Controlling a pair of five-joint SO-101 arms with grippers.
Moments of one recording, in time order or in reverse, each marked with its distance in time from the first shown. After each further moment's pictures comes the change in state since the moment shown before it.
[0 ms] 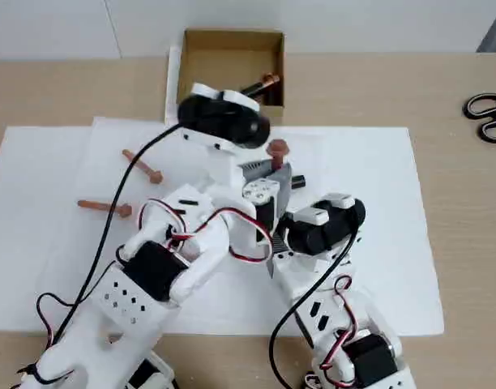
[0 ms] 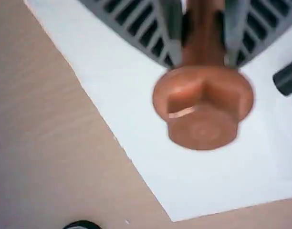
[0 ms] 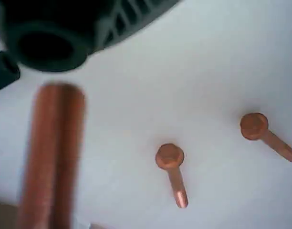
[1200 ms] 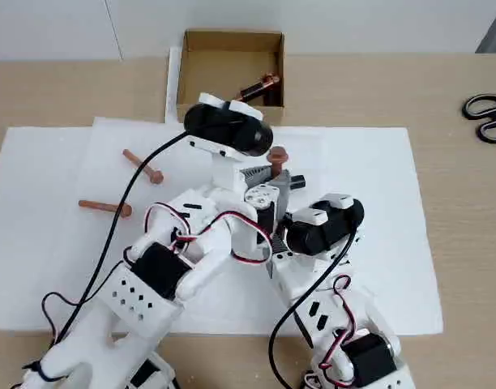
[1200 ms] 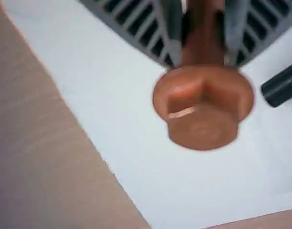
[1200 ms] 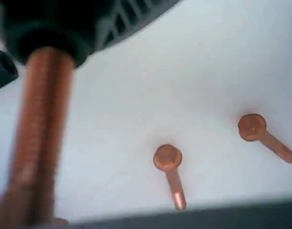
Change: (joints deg) left arm -0.2 -0.2 5.7 -4.1 -2.3; right arm -0.3 0.0 0.0 0.0 0.0
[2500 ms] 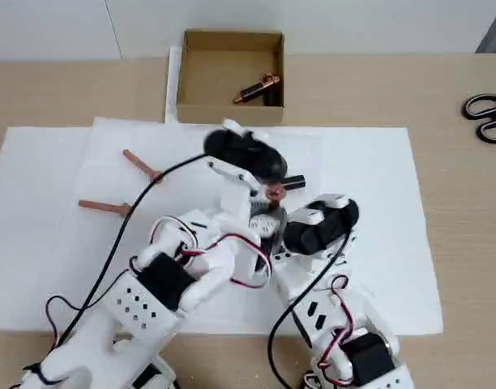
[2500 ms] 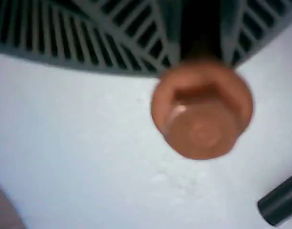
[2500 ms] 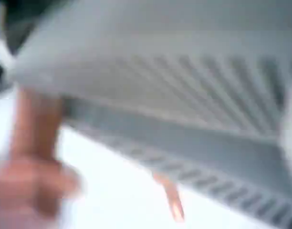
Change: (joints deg) left arm 3.3 -1.2 4.9 9.6 -3.4; right arm -0.1 0.3 0.4 0.1 -0.1
